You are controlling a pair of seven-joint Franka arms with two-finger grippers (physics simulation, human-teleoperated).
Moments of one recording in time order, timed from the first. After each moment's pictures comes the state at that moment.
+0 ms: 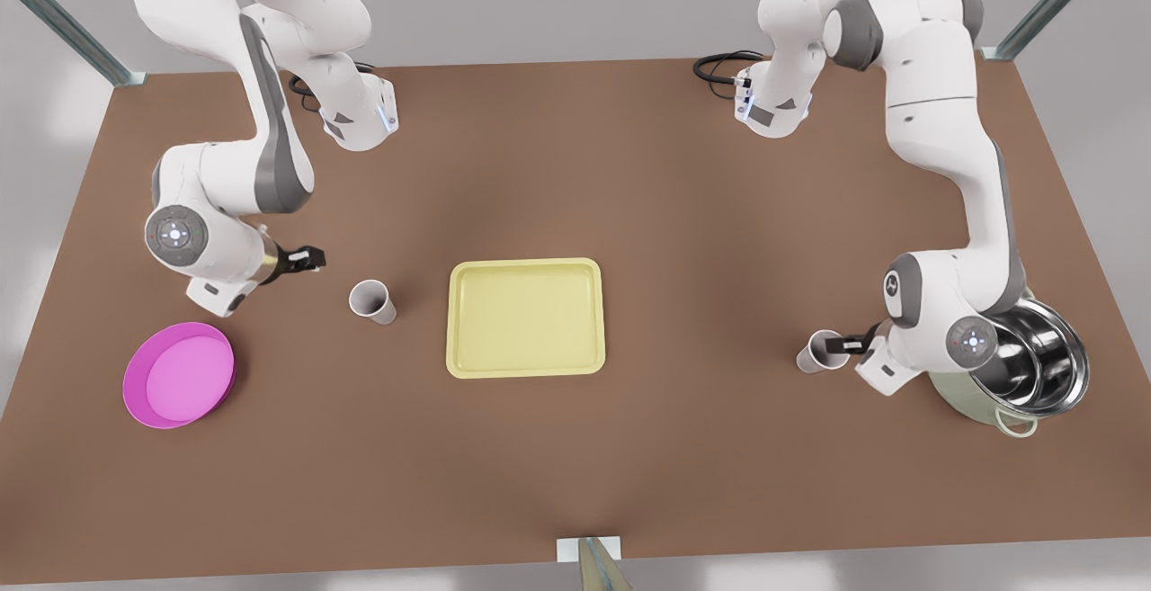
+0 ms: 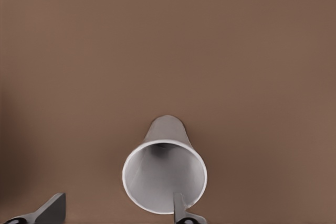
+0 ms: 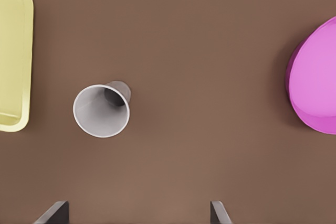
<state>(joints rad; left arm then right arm) -0.11 0.62 0.14 -1.52 -0.07 1.88 0.03 0.15 0.09 -0.06 -1.92 -0.05 1.76 -0.12</state>
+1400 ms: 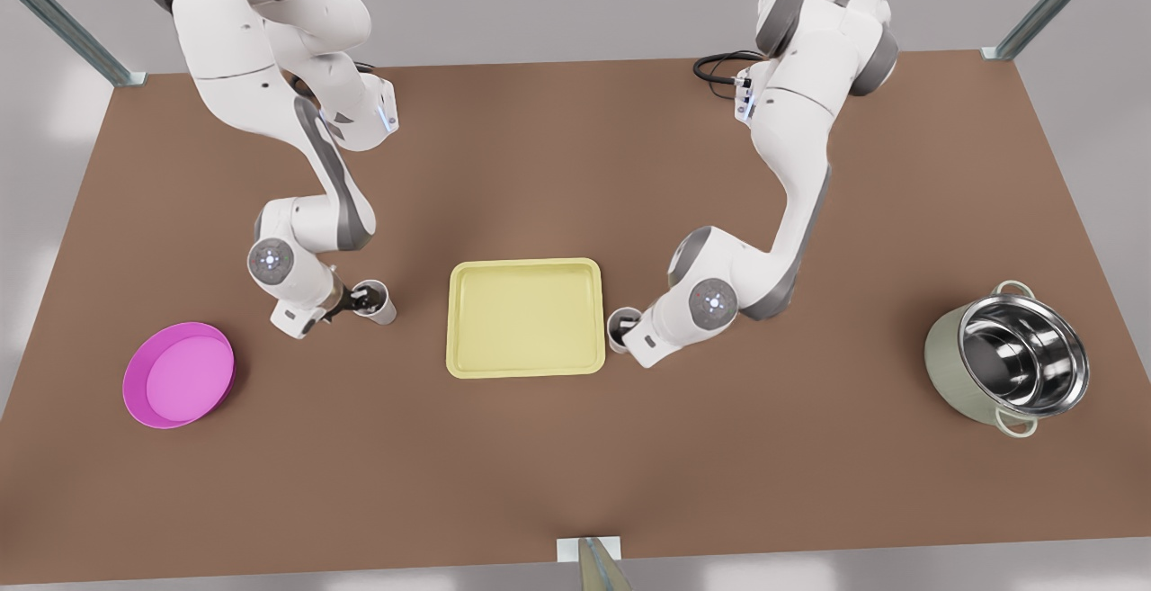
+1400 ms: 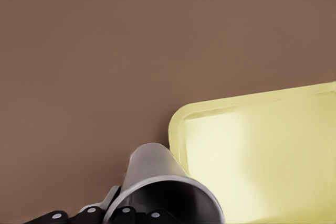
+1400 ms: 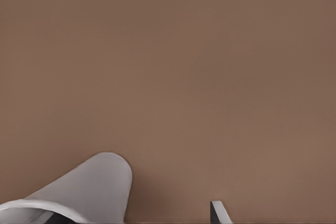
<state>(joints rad) -0.42 0.77 -0.16 -1.30 -0.14 2.02 -0.37 0.18 0.30 -0.06 -2.25 0.05 2.47 -0.12</state>
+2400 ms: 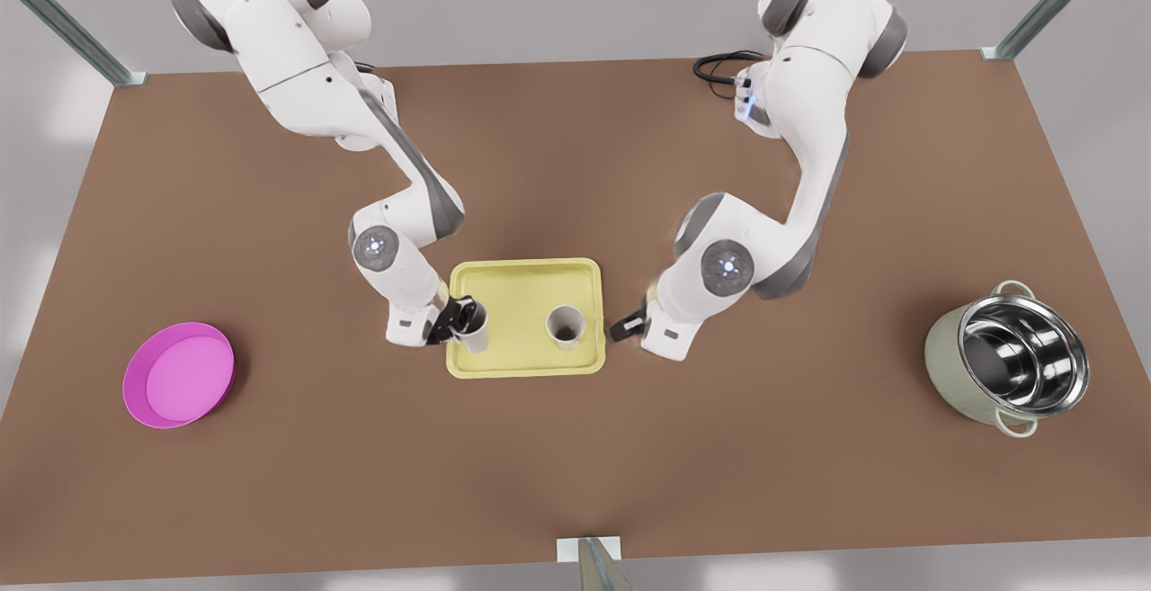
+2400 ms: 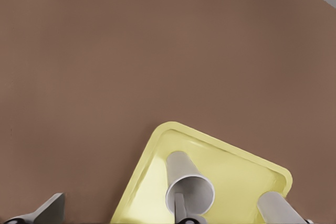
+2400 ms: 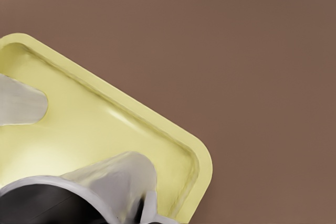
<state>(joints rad) -0.33 0.60 -0.19 -1.23 -0.09 1.83 -0.93 0.24 0.44 0.22 -1.95 0.05 2.57 -0.16</state>
